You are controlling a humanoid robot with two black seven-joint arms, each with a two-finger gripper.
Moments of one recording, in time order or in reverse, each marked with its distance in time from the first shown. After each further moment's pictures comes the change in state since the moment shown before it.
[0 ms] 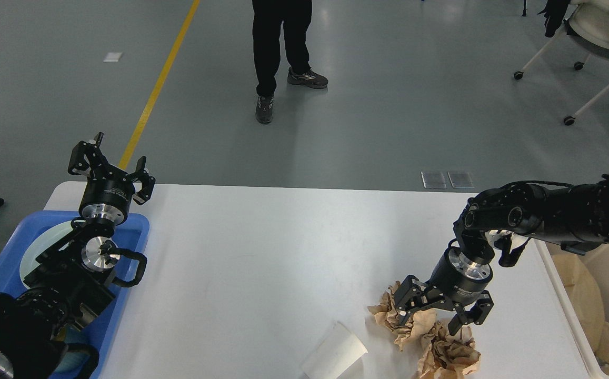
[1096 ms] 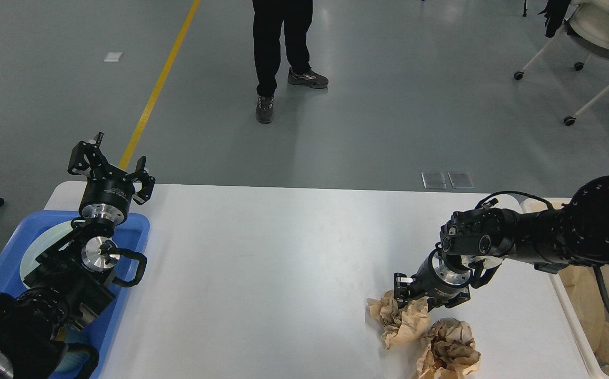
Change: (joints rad) left arm 0.000 0.000 0.000 0.000 0.000 0.000 0.000; right arm -0.112 0.091 0.001 -0.109 -0.002 -0.325 -0.043
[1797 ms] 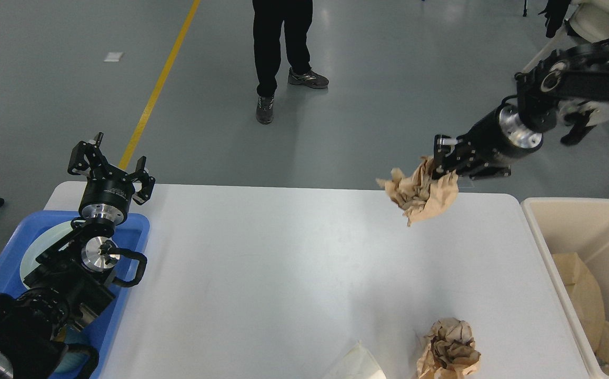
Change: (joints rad) left arm 0.000 0.000 0.000 0.000 0.000 0.000 0.000; right arm 0.563 -0.352 0.083 0.156 0.006 0.215 0.002
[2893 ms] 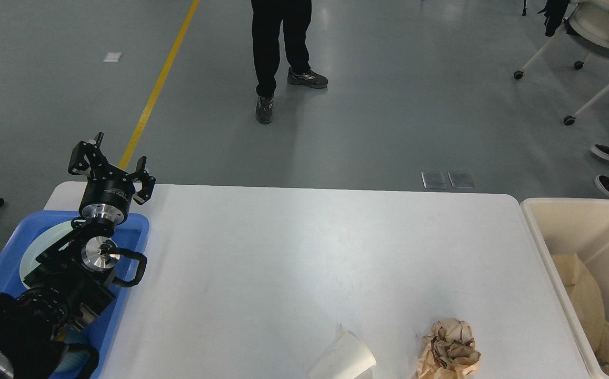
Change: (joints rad) left arm 0.000 0.000 0.000 0.000 0.000 0.000 0.000; right arm -0.558 -0.312 -0.014 -0.594 -0.041 -0.358 -0.001
